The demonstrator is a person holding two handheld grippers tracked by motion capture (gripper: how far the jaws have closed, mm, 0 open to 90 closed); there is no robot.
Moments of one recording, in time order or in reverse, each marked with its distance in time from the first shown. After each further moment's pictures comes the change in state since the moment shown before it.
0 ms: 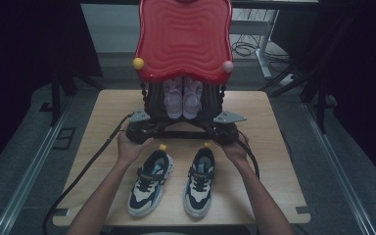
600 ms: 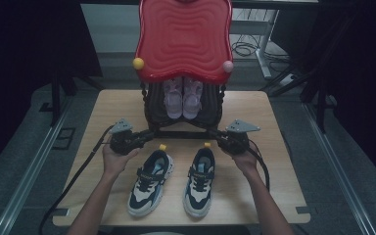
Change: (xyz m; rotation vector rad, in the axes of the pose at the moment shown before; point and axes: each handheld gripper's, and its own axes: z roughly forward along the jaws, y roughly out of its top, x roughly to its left) left arm 0.005 -0.033 -0.040 -0.033 0.007 -0.081; right arm -0.005 -0.027 -0.029 -0.019 0.022 0.043
